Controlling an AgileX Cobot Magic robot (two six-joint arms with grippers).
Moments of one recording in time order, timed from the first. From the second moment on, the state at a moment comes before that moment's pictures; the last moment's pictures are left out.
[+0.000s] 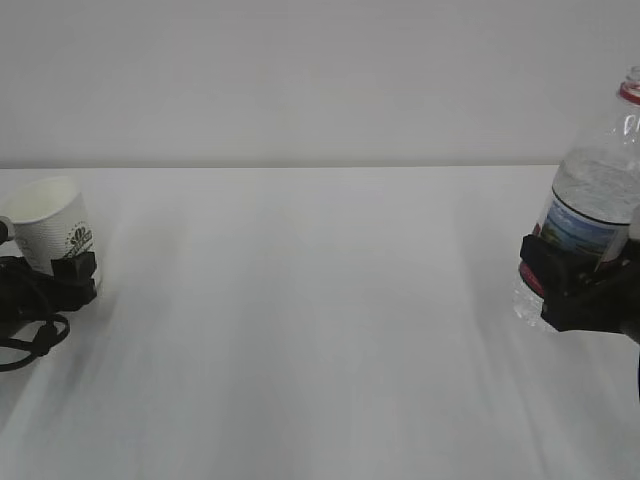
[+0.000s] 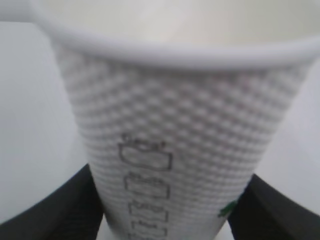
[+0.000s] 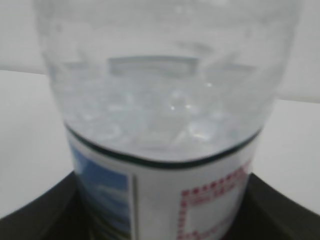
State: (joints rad) left arm -0.07 2.09 -0.51 -0.02 -1.15 -0.11; right arm 0.17 1.56 -0.22 -0.11 -1.03 0.05
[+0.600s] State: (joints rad) left arm -0.07 1.99 -0.42 0.13 -1.15 -0.11; right arm 0.17 1.56 -0.22 -0.12 -1.05 0.05
